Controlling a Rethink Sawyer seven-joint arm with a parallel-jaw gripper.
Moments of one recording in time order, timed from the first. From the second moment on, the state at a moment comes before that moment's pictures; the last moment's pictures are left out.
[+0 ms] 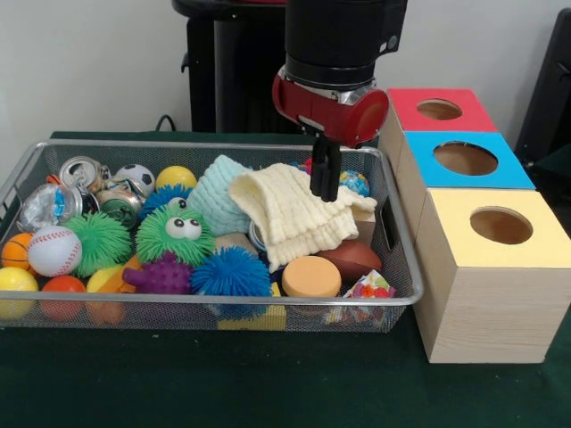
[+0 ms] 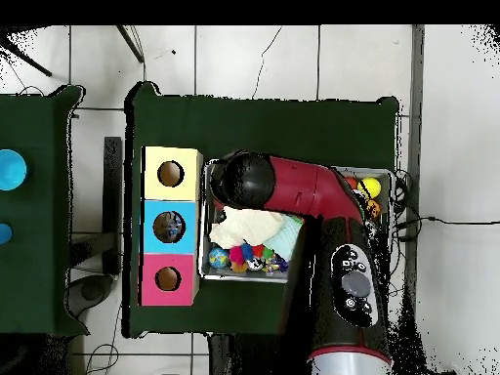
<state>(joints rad) -0.21 -0.64 0.01 1.45 -0.03 0.66 2.44</state>
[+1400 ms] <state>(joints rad) -0.36 -0.65 0.20 1.45 -0.14 0.68 2.43</state>
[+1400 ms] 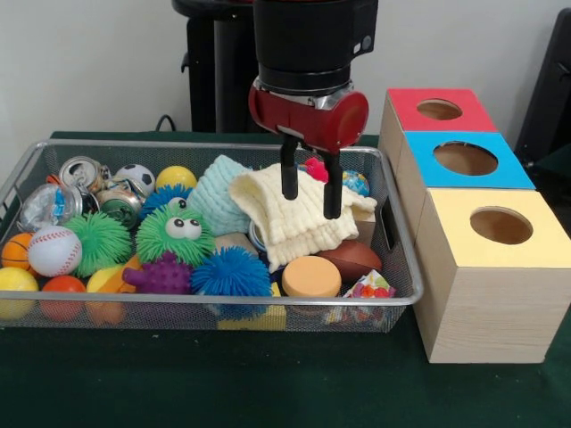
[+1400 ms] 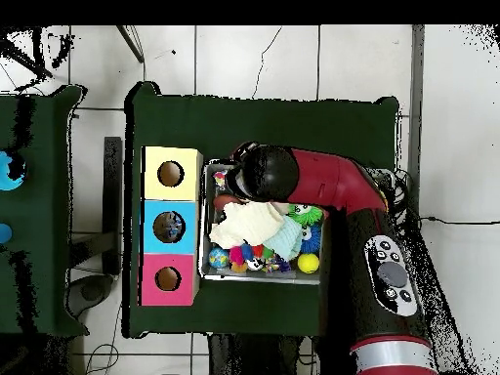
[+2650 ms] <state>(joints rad) -0.57 -0.72 0.37 1.38 -0.32 0.86 2.05</state>
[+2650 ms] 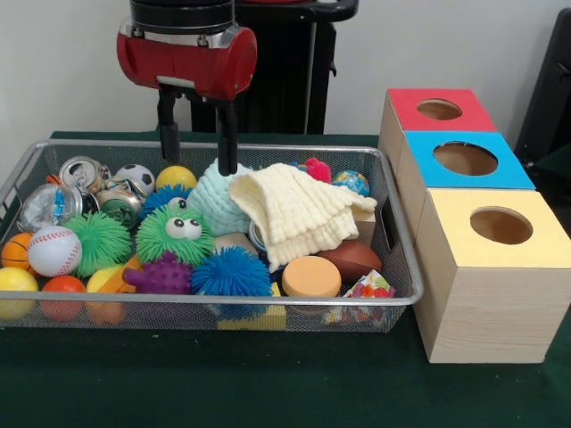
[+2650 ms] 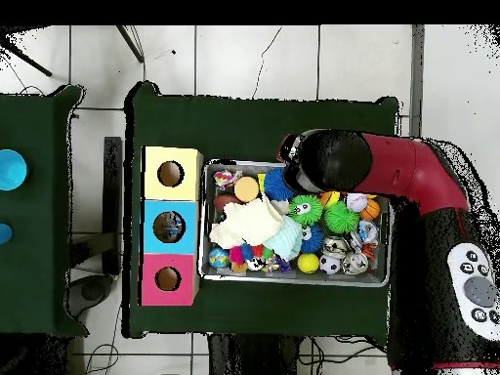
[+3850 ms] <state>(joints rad) -0.78 -0.80 0.59 1.46 -0.33 0.87 1.81</state>
